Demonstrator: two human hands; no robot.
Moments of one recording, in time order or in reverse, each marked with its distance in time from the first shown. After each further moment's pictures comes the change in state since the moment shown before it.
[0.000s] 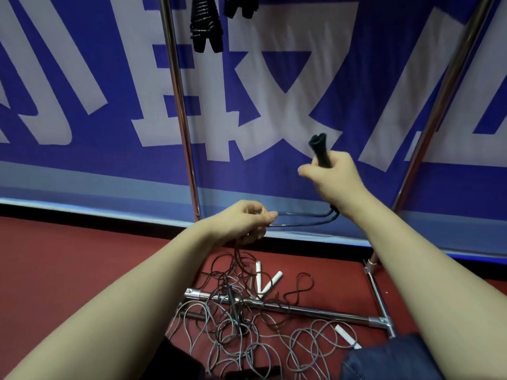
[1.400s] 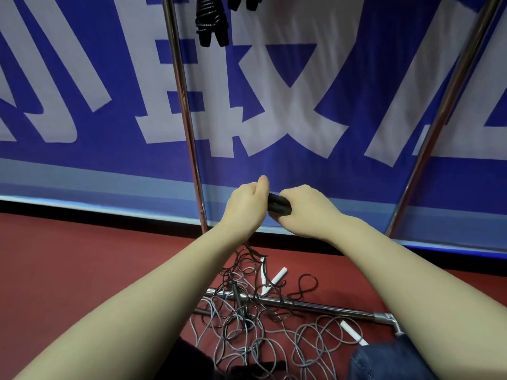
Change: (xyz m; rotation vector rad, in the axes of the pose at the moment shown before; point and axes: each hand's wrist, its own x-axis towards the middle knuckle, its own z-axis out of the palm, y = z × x) left_hand -0.013 0.040 0.024 0.105 0.549 0.017; right_hand -0.025 0.020 0.040 -0.814 -0.425 -0.182
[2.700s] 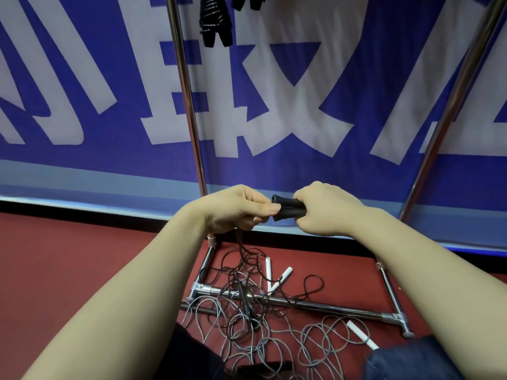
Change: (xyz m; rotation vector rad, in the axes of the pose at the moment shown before) left_hand 0.021 -0.023 -0.047 -0.229 -0.799 0.008; right_hand -0.013 -0.003 -0.027 -0.197 -0.121 0.035
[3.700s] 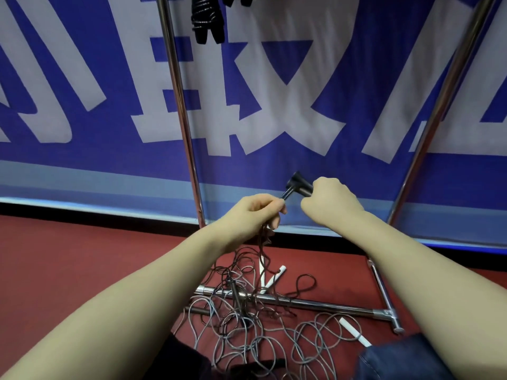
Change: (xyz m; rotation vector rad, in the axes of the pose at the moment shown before) left_hand 0.025 -0.027 0.040 0.020 0.351 0.149; right_hand 0.007 0.015 0.010 0.212 0.168 0.397
